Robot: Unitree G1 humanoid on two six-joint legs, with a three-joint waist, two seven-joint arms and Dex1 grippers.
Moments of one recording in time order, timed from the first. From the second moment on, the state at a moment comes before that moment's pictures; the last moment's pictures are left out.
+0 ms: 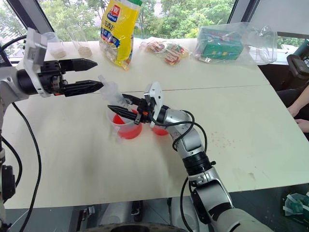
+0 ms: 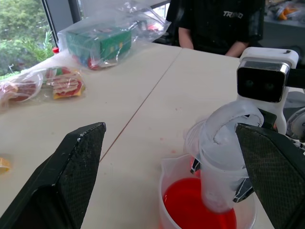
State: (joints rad) left arm -0.72 0.88 0.17 -0.10 -0.71 0.79 -1.06; right arm -0.59 -0.06 0.21 0.12 0.36 0.12 0.92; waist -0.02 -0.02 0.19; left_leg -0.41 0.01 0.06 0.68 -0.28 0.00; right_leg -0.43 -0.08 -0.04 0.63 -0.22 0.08
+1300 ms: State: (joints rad) left arm -0.71 0.74 0.16 -0.16 -0.75 0.82 -0.95; right arm -0.61 -0.06 0.18 0.14 0.37 0.20 0.92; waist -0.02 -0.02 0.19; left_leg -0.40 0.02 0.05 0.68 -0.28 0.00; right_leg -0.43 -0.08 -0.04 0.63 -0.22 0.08
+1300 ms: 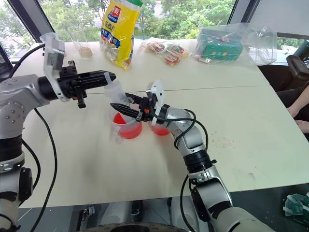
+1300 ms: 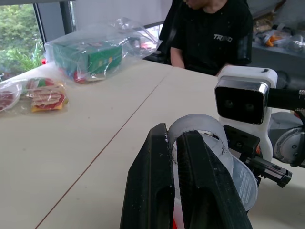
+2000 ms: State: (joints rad) left arm -0.77 0.74 0.14 -0.10 -0.75 0.82 -0.96; right arm -0.62 -0.06 0.18 0.16 0.37 0.19 0.92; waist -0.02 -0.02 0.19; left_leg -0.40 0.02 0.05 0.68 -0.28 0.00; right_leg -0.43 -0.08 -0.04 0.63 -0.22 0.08
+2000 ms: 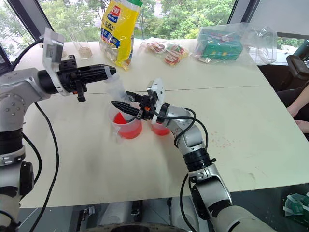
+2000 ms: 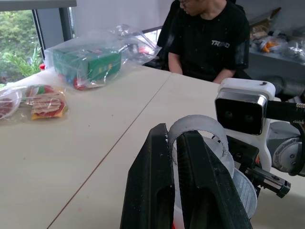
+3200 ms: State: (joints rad) left arm -0.80 0.75 0.14 -0.08 -0.74 0.80 -0.96; right arm -0.63 -0.06 0.18 0.16 0.37 0.21 0.91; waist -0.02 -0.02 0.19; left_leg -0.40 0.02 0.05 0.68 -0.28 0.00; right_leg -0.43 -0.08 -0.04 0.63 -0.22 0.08
